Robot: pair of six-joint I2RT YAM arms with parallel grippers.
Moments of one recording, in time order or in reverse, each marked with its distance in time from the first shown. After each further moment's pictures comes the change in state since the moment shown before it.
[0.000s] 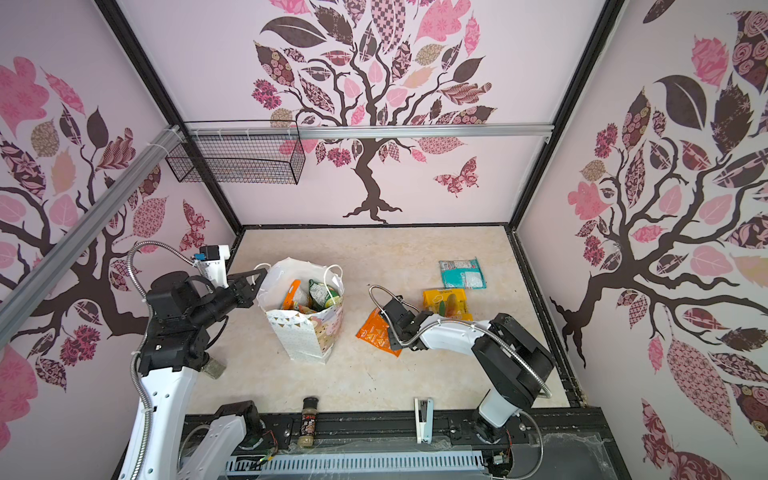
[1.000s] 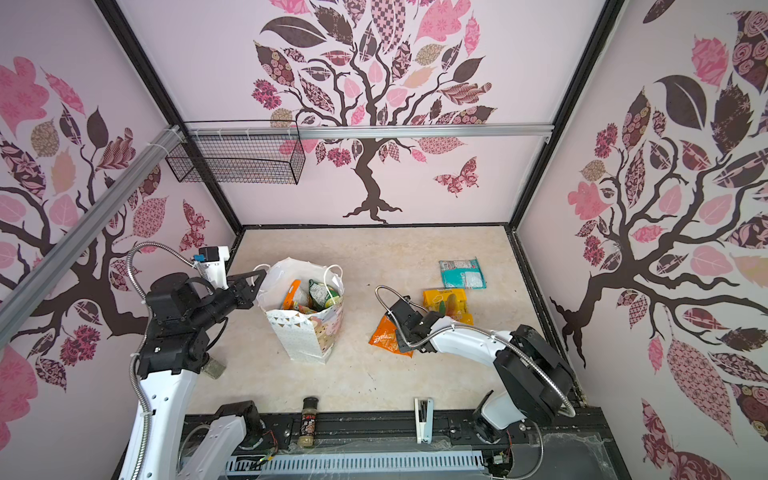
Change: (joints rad) left arm -0.008 -0.016 0.002 -0.021 -0.026 0.007; right arm -0.001 -0.143 -0.016 -0.154 0.036 -0.030
